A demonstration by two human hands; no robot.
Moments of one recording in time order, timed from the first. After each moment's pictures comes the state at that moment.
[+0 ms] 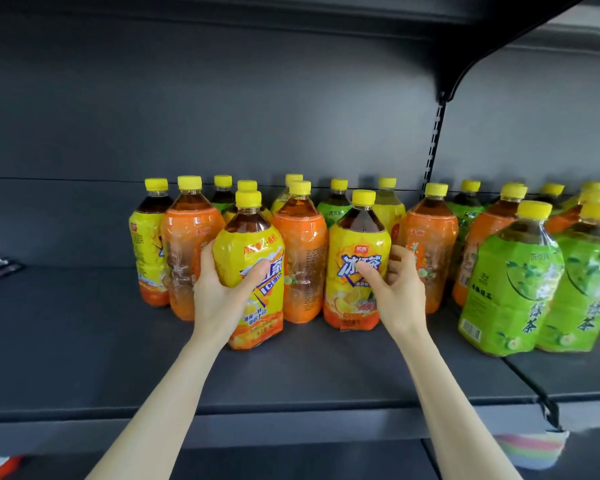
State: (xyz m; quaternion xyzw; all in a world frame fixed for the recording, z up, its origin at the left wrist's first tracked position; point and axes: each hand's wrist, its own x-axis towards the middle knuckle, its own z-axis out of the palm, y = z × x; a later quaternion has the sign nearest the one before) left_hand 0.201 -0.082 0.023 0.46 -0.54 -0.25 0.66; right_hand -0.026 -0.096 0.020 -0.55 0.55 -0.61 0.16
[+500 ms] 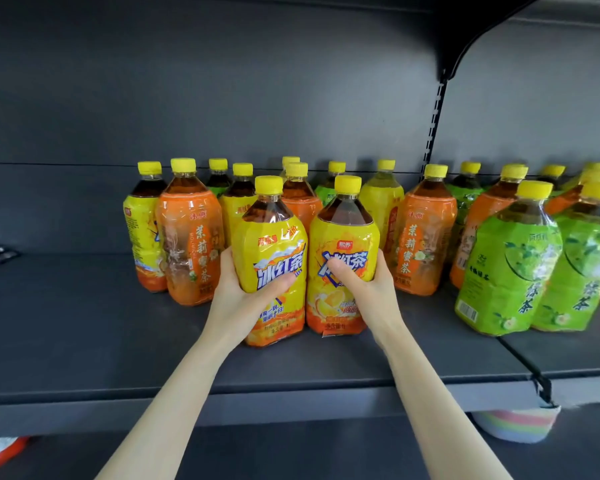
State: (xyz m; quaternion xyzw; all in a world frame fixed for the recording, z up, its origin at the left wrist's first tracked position) left_hand 0.184 -0.061 0.013 0.44 -0.58 -0.34 0.60; right_hand 0.002 -0.073 0.012 -0.52 0.41 -0.63 0.39
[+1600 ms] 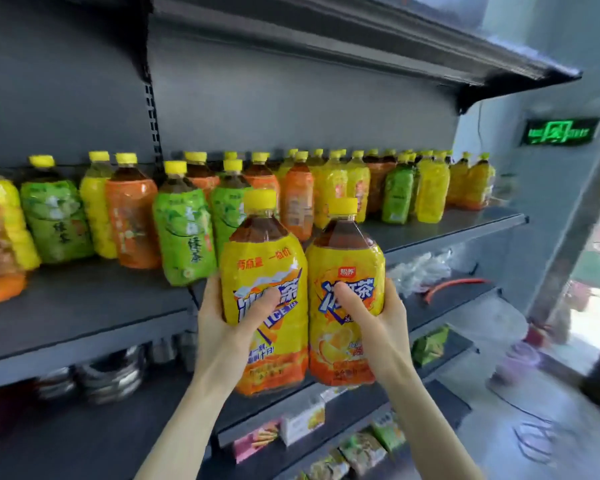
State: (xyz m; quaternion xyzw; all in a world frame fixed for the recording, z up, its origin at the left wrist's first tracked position) left_hand -0.173 0.146 0.006 0.21 -0.60 -0.50 0.59; right_hand -0.335 0.214 0.002 -0.42 0.51 -0.72 0.23
